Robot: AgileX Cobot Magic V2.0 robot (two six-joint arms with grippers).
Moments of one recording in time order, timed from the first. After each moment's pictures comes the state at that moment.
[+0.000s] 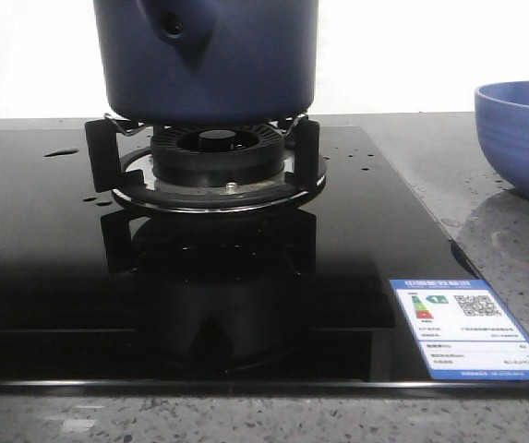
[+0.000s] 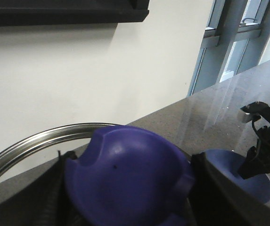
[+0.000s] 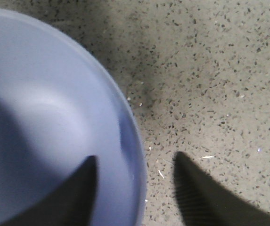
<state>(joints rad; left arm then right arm) -0.19 1.22 -1.23 -1.27 0.70 1.17 -0.15 1.41 -1.15 0.09 0.99 -0.08</state>
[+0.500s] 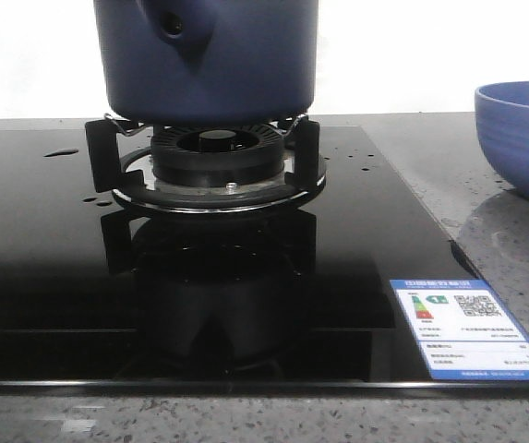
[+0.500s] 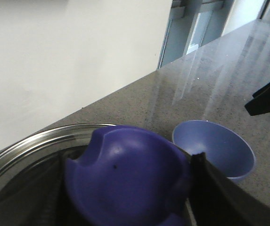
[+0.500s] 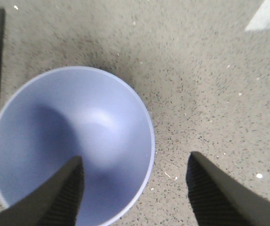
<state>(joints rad) -0.26 1.38 -1.23 -1.39 0.77 1.37 -0.15 1.14 -1.20 0.11 1.01 -0.08</state>
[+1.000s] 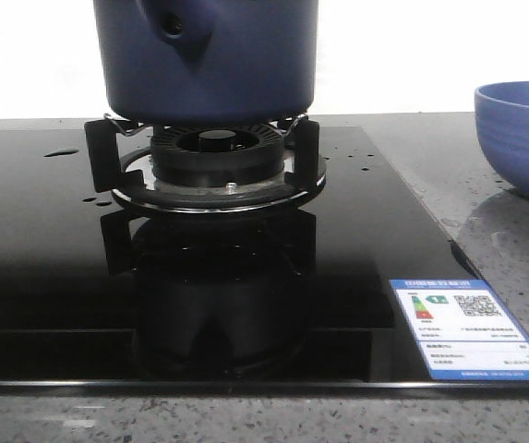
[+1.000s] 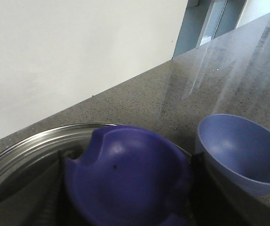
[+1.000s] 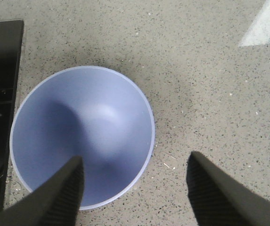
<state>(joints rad) -0.33 1.52 -1.23 -1.52 0.66 1.51 -0.15 1.04 -1.20 0.11 1.05 -0.08</state>
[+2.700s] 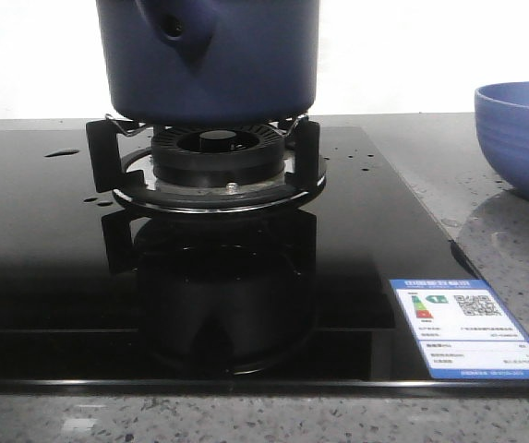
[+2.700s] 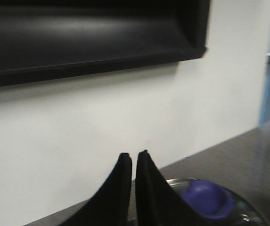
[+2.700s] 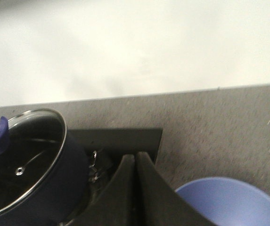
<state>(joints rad) -0.04 1.05 -1.15 -1.28 0.57 1.24 -0.15 0.95 -1.03 0.84 0.63 -0.57</state>
